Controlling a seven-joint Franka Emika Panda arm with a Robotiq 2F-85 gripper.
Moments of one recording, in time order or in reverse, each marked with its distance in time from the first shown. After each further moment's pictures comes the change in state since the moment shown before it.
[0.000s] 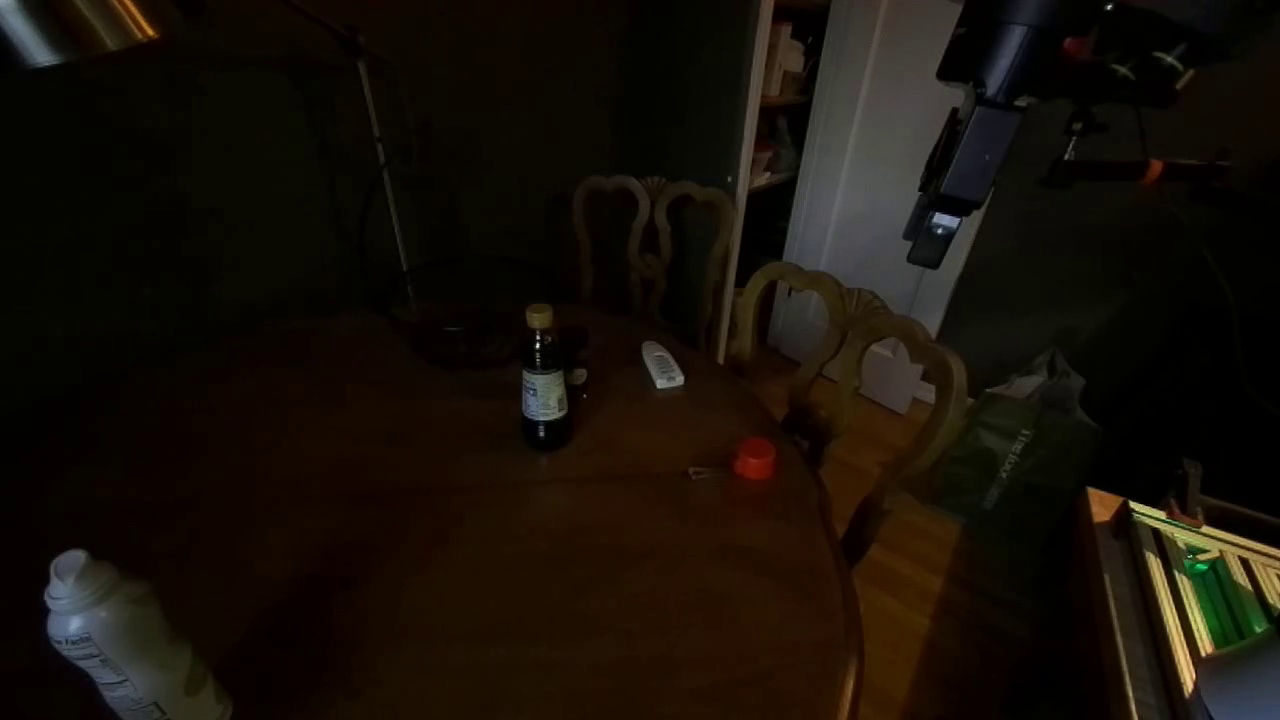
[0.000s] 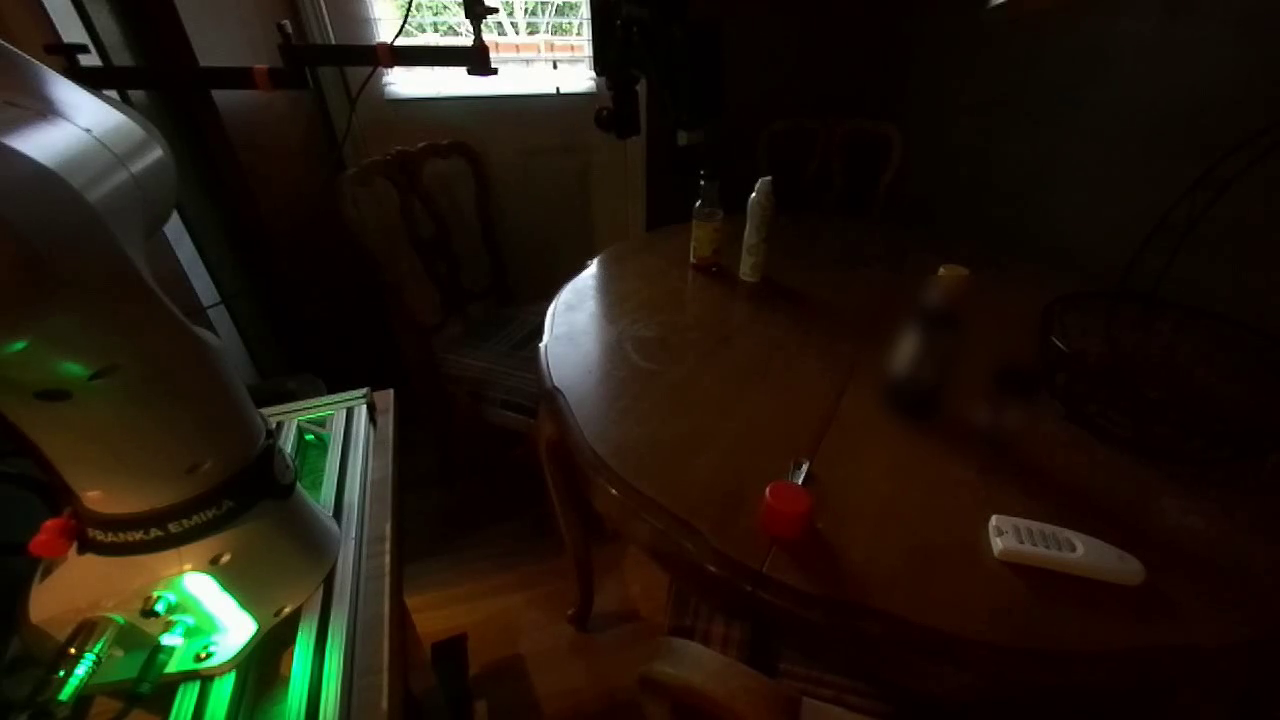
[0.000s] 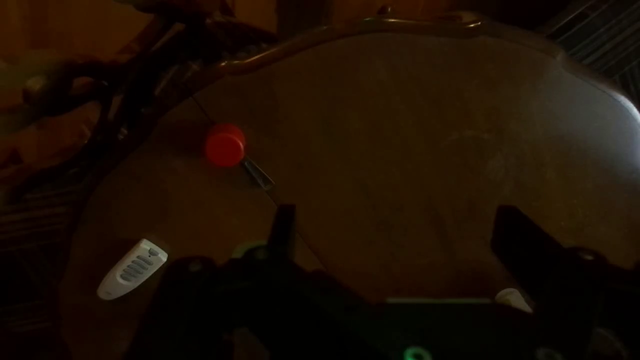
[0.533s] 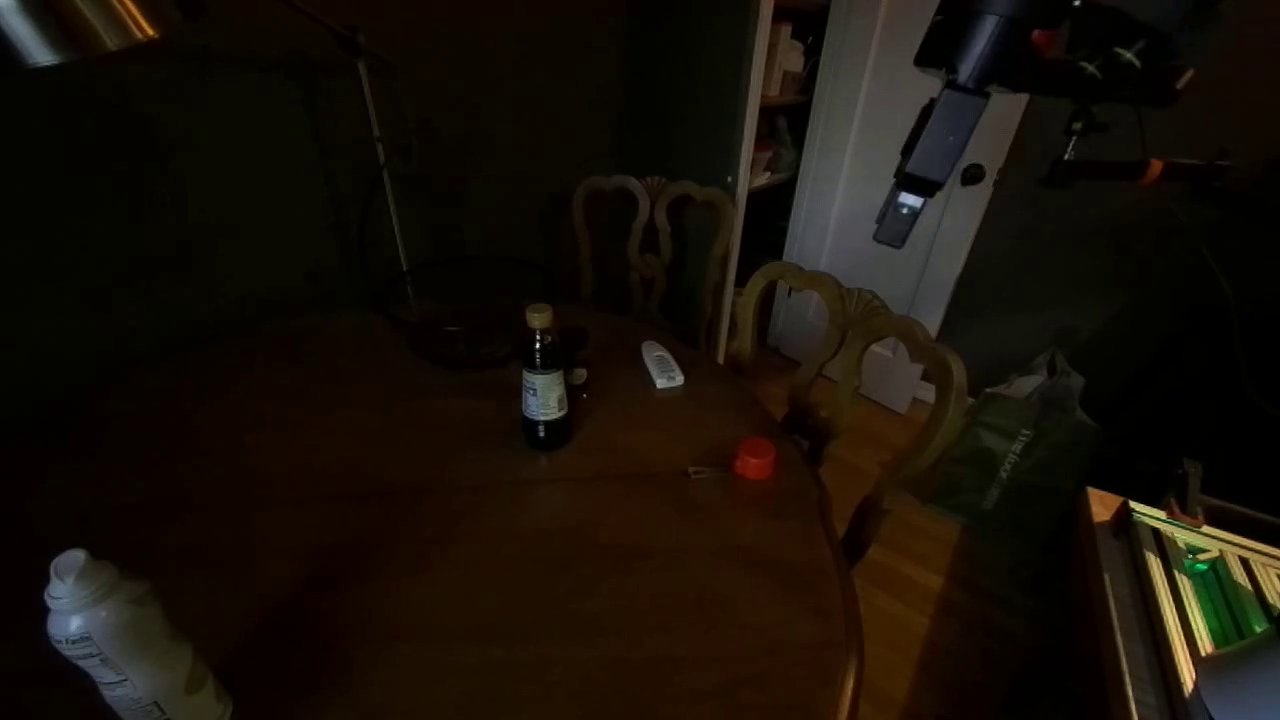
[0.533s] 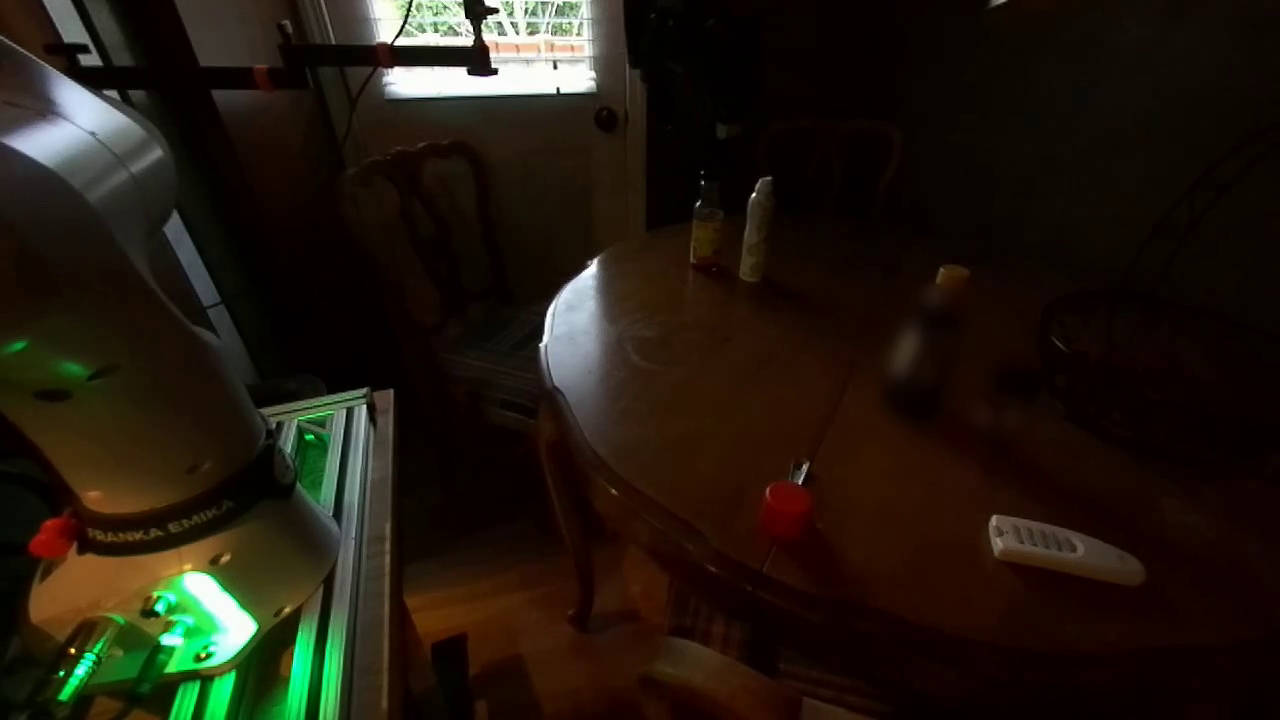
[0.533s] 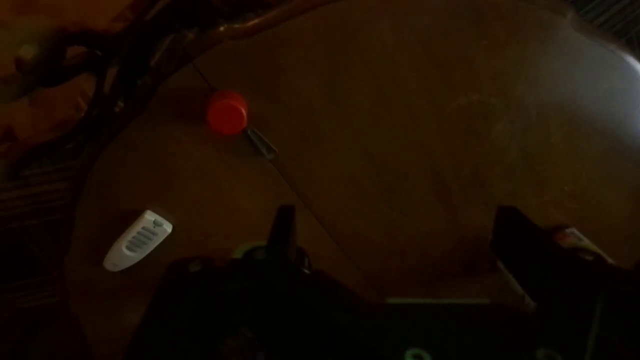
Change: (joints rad) arm -0.001 0.045 -0.031 0.030 0.024 0.080 -0.024
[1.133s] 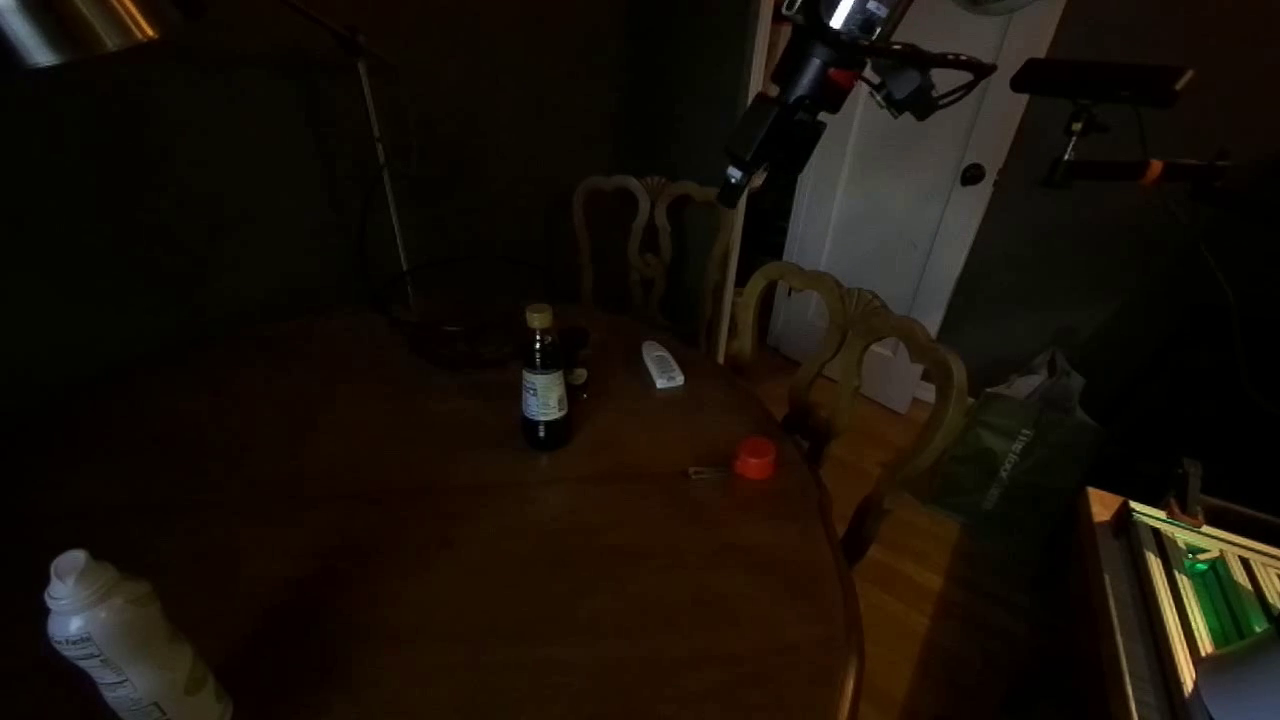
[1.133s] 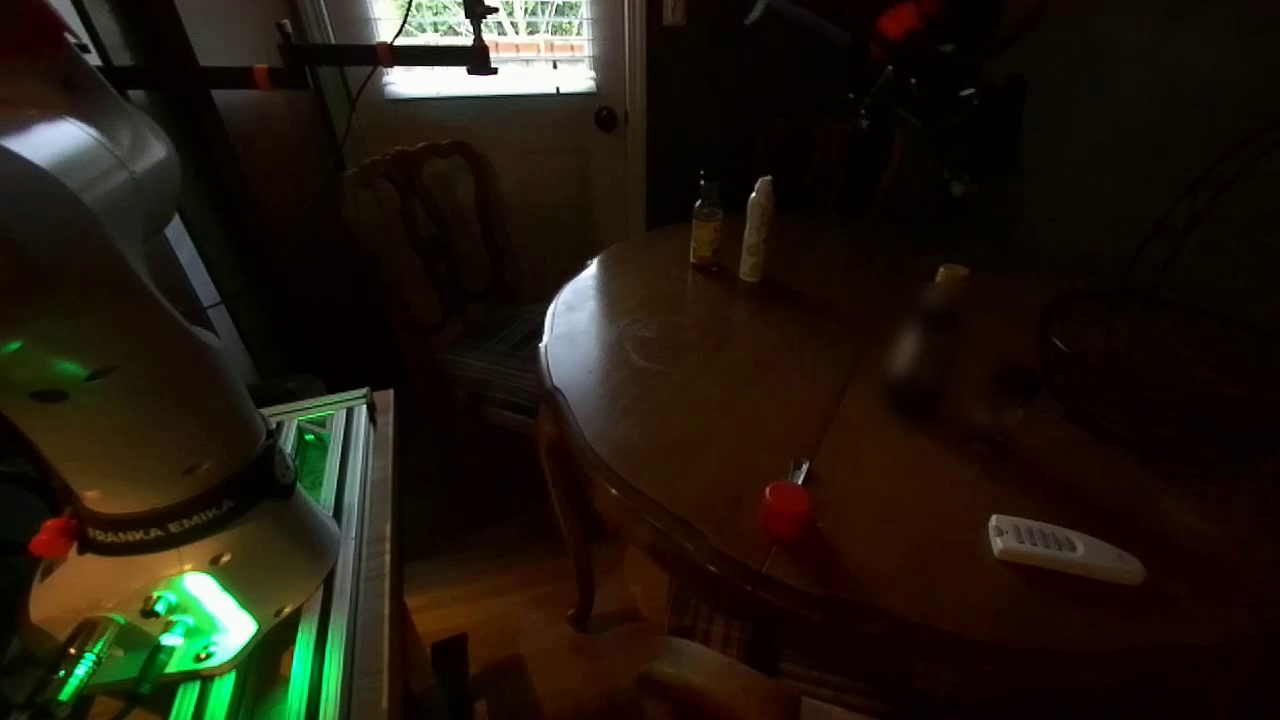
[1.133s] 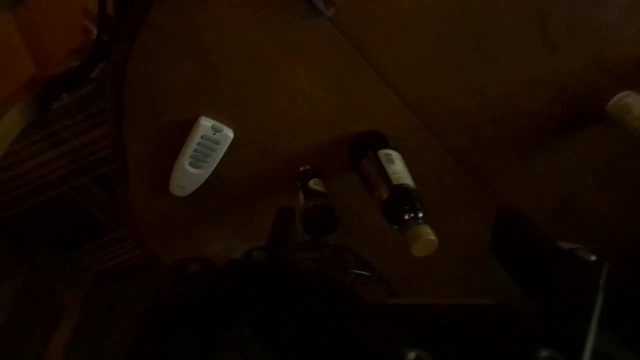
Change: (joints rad) arm -0.032 0.454 -0.125 0.299 0.168 0.267 -0.062
